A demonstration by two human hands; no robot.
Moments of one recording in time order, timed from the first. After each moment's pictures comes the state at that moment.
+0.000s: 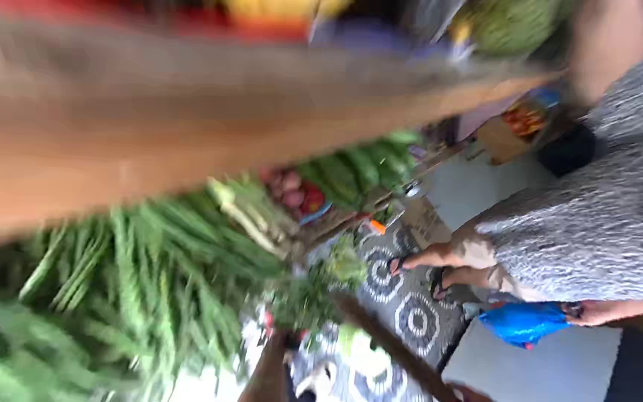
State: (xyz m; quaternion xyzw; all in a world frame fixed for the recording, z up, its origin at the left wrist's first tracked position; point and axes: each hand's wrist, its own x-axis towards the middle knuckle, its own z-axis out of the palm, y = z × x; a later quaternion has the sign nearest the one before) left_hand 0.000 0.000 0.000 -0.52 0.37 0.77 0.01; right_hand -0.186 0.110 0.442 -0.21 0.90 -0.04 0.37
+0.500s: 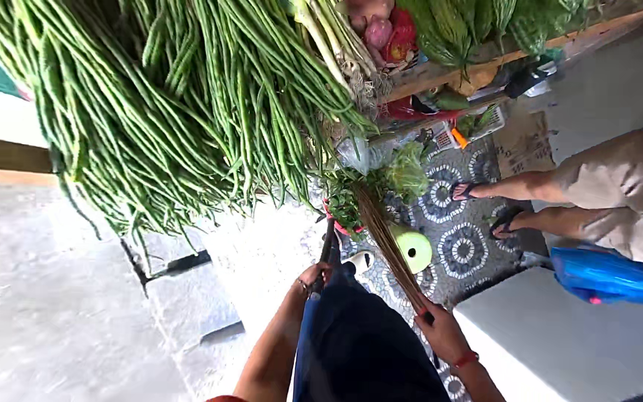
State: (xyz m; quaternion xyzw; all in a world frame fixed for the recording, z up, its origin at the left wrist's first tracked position) left_hand 0.126 0.123 0.014 -0.53 0.11 0.83 0.08; right_hand -0.116 0.311 0.214 -0.23 0.83 0.06 0.50
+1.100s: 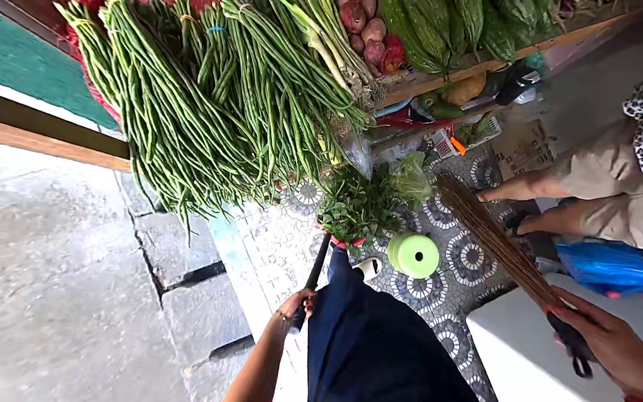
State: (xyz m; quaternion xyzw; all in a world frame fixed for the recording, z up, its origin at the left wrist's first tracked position) left_hand 0.215 0.159 0.079 -0.54 0.03 0.84 0.06; right_hand -0.234 0.386 0.357 -0.09 0.89 -0.20 0.39
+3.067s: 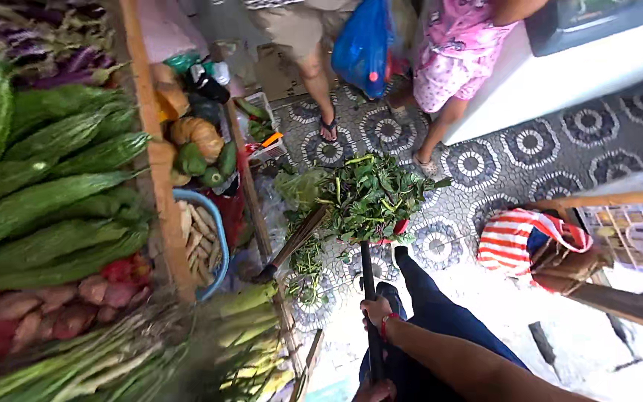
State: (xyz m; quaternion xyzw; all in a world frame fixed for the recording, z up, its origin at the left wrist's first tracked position) left_hand 0.156 0.028 0.174 -0.30 0.37 0.70 0.53; right_hand 0.045 0.168 0.088 0.56 0.43 -0.61 0.37
